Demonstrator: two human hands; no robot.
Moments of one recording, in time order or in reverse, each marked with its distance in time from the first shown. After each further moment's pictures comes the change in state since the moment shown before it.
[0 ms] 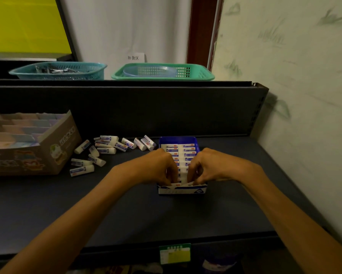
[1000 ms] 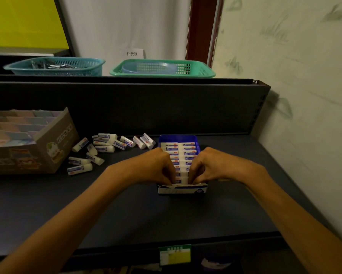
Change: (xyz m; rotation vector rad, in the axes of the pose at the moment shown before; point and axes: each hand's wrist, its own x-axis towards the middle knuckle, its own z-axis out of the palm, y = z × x) left_hand -0.003 -0.007 0.000 -0.036 -0.031 0.035; right_hand -0.001 0.001 0.000 0.044 -0.008 0.000
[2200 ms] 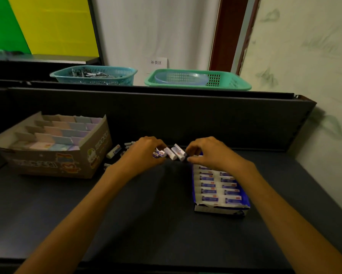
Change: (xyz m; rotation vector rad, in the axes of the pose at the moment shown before) left_hand -0.035 -0.100 -0.016 -0.001 0.520 -0.339; right_hand 0.103 -0.034 -0.016 -0.055 0.396 -0.025
